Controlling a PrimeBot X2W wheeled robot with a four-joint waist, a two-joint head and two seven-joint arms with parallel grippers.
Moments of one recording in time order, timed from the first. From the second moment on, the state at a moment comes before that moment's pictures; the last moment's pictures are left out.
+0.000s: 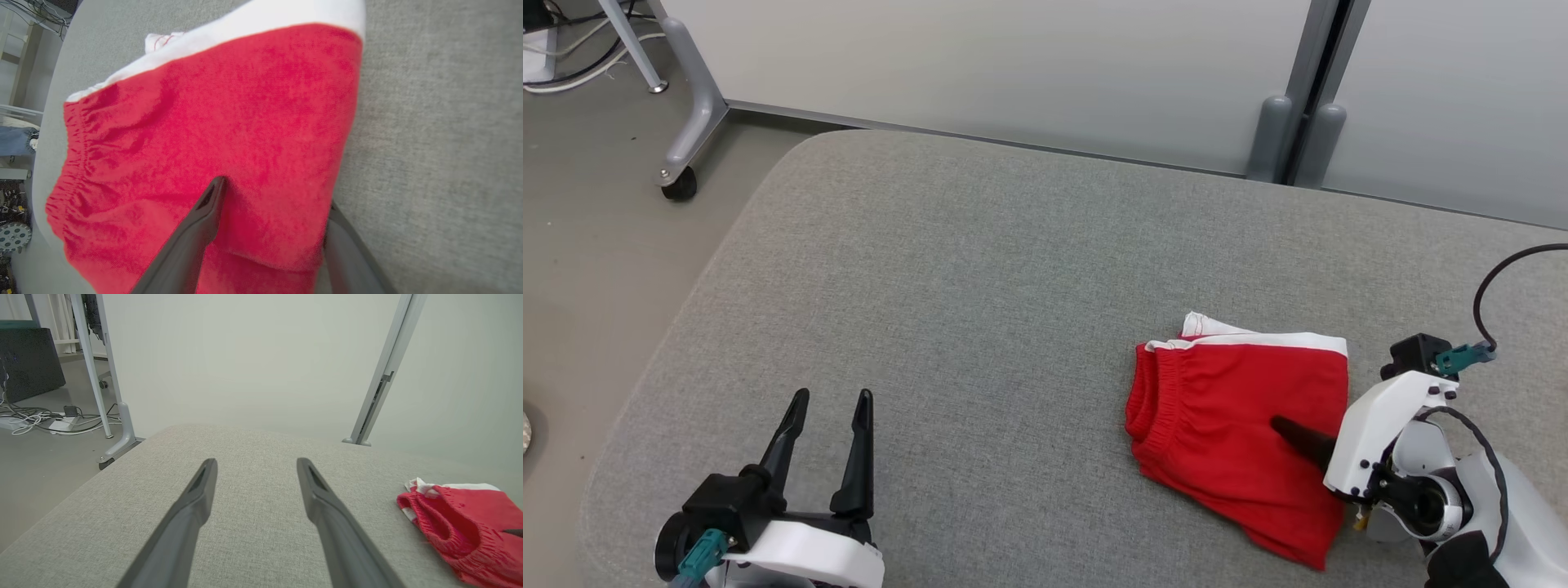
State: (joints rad) left arm -0.03 0.05 -0.08 0.23 -0.25 -0.09 -0.26; right arm -0.44 -0.18 0.21 0.67 0.75 0.13 0.56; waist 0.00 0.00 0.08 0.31
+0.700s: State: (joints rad) left arm -0.05 0.06 -0.19 0.20 -0.24 -0.12 -0.26; right arm -0.43 -0.27 0.35 0.50 0.78 0.13 0.40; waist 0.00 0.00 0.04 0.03
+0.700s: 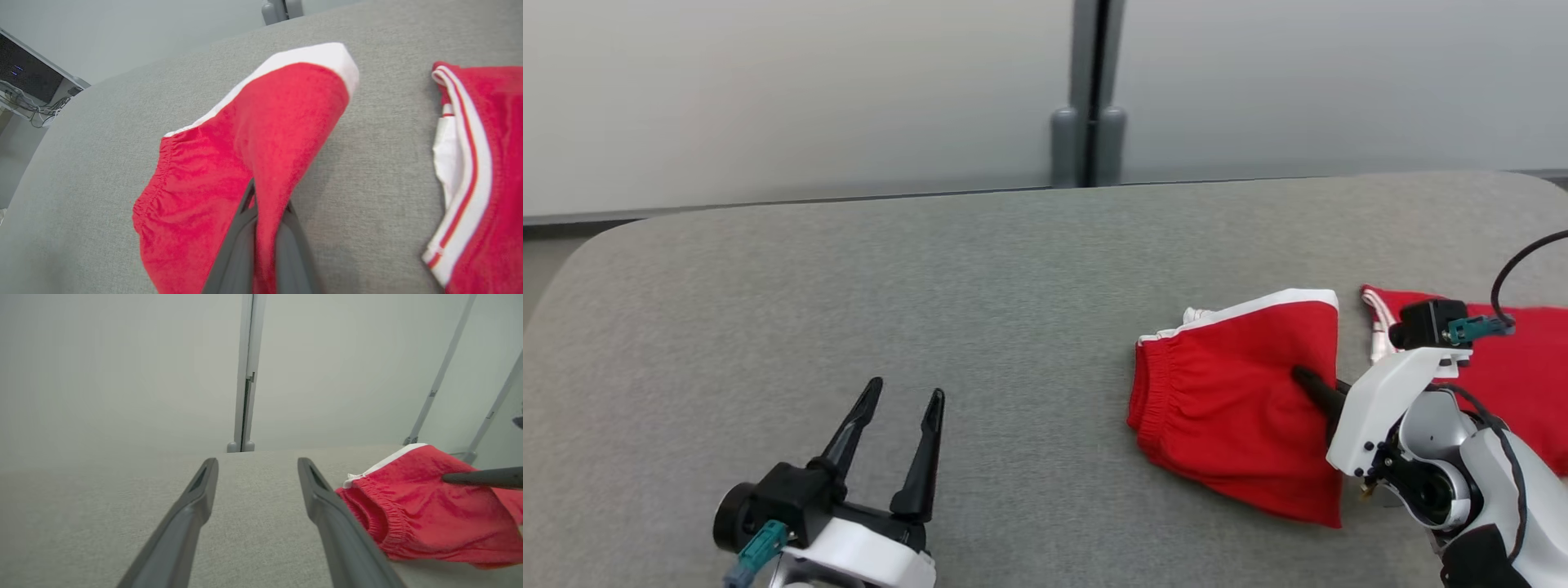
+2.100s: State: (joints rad) left arm -0.29 0.15 -0.37 0.19 -0.23 -0.12 -0.20; right arm -1.00 -0.60 0.73 0.87 0.66 0.13 0.36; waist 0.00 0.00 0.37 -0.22
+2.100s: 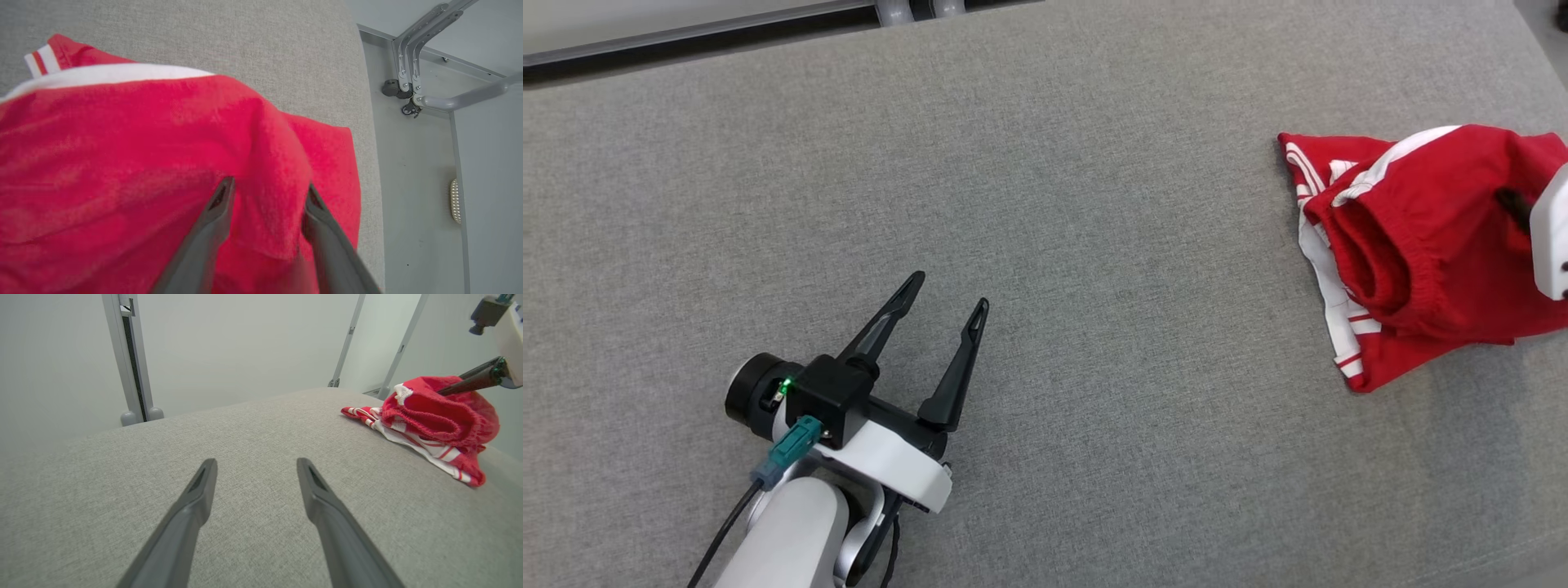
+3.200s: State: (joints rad) left arm 0.03 0.19 -0.11 0.09 -0.45 0.02 -0.25; right arm -0.33 -0.36 0.20 0.48 0.49 0.13 -0.26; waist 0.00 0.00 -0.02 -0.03
